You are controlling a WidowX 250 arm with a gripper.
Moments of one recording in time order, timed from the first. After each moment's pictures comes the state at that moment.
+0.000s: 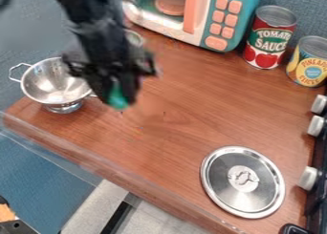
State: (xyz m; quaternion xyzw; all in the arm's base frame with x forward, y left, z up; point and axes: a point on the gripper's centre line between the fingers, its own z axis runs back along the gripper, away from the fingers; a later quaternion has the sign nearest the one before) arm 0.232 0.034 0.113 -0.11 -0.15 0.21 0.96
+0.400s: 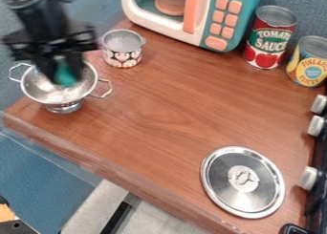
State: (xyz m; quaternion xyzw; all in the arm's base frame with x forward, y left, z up) arm 0.214 0.111 0.108 -0.07 -0.14 0.32 0.94
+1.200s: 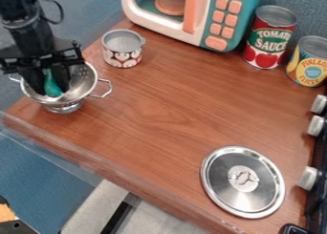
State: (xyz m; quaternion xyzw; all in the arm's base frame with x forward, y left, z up) arm 0.227 0.132 0.066 -0.05 -0.11 0.33 0.94
